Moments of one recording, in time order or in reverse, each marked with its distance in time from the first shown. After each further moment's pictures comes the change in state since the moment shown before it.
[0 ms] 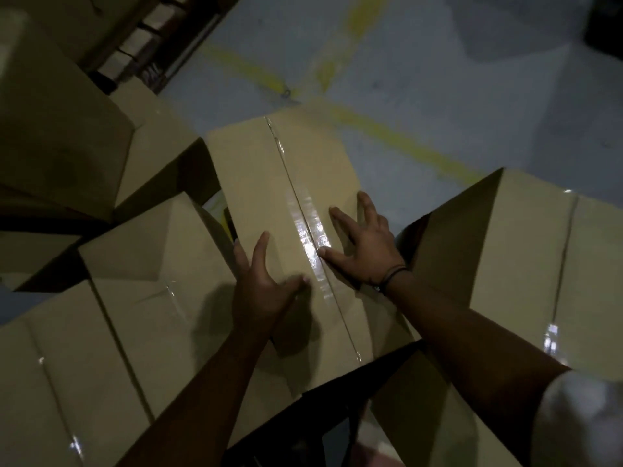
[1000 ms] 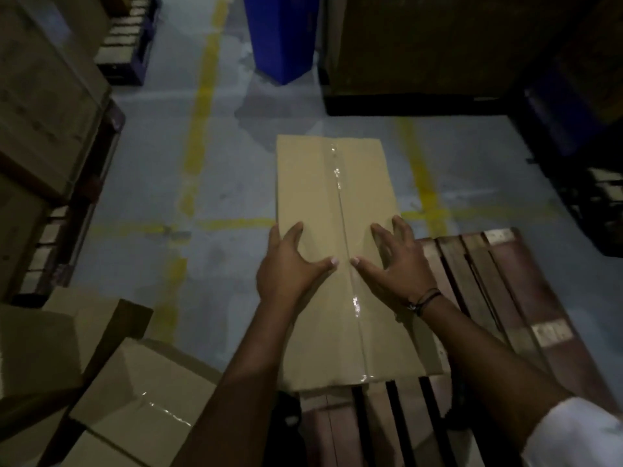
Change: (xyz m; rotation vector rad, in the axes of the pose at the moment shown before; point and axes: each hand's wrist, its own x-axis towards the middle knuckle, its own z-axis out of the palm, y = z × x) left_hand -0.250 0.472 -0.075 0.270 -0.361 0.521; right_hand -0.382 0.055 -0.402 0.240 0.566 0.564
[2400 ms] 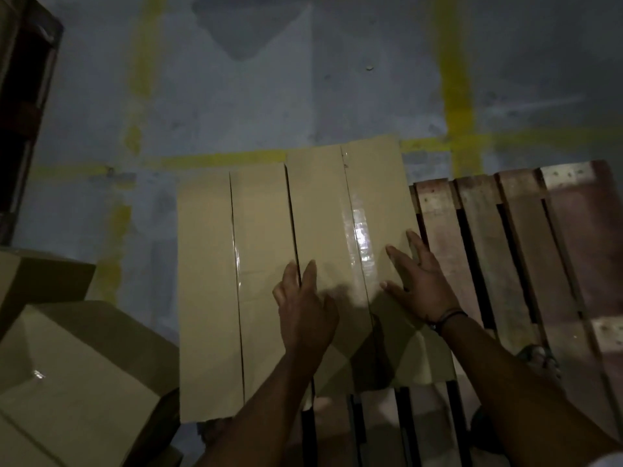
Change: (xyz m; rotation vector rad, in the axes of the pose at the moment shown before) left_hand 0.021 -0.031 0.444 0.150 -0.054 -0.143; right_hand 0.065 0.430 0.155 0.053 -0.340 -0.024
